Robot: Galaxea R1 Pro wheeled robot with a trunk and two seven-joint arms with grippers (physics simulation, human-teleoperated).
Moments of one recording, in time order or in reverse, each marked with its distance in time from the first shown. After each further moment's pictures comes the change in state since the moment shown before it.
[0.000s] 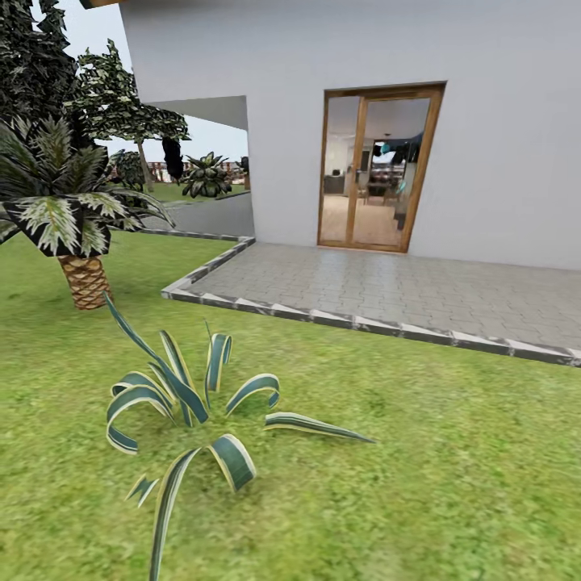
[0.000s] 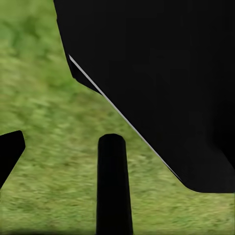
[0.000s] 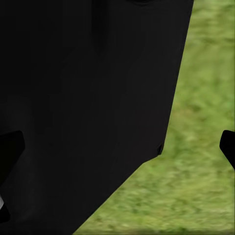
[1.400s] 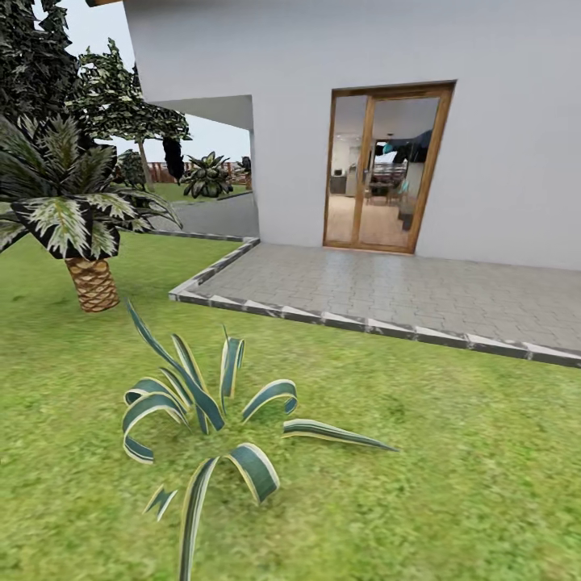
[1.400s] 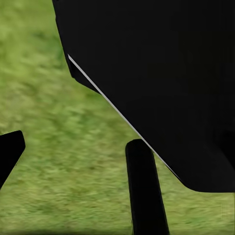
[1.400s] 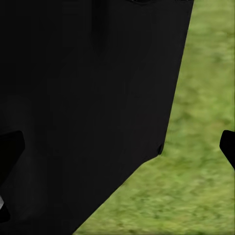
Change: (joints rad) left arm 0.000 0.000 -0.001 0.000 -0.001 0.001 -0.003; right arm 0.000 0.000 0.000 0.000 0.000 0.000 0.000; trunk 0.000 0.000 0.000
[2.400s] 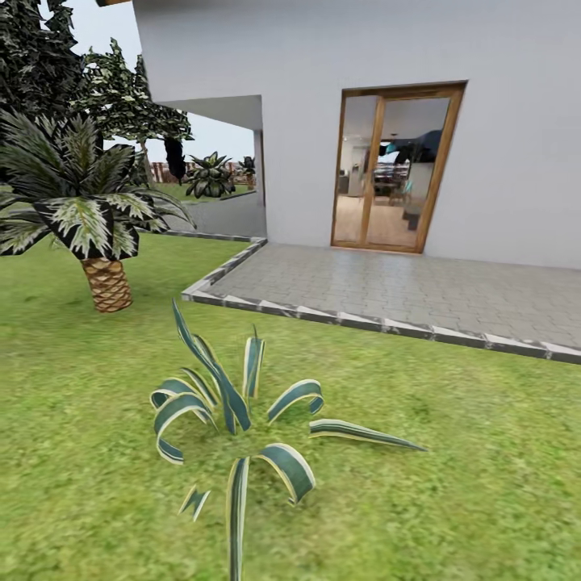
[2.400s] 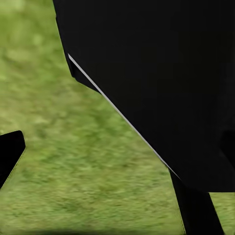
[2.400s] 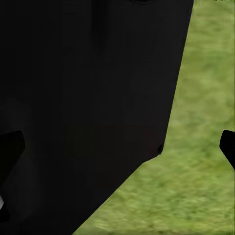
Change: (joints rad) left arm 0.000 0.000 0.000 0.000 0.001 0.001 0.000; right arm 0.001 0.000 0.000 0.000 0.000 0.000 0.000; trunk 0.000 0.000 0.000
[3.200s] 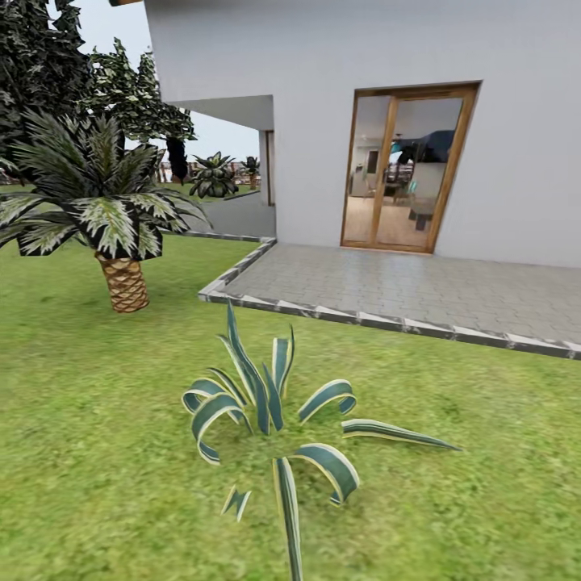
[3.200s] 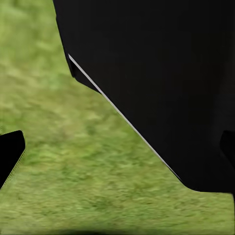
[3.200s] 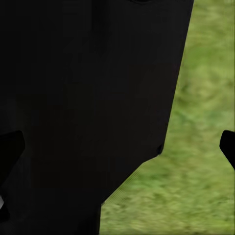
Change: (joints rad) left arm 0.000 0.000 0.000 0.000 0.000 0.000 0.000; right arm 0.000 0.000 0.000 0.000 0.000 0.001 0.000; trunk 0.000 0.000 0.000
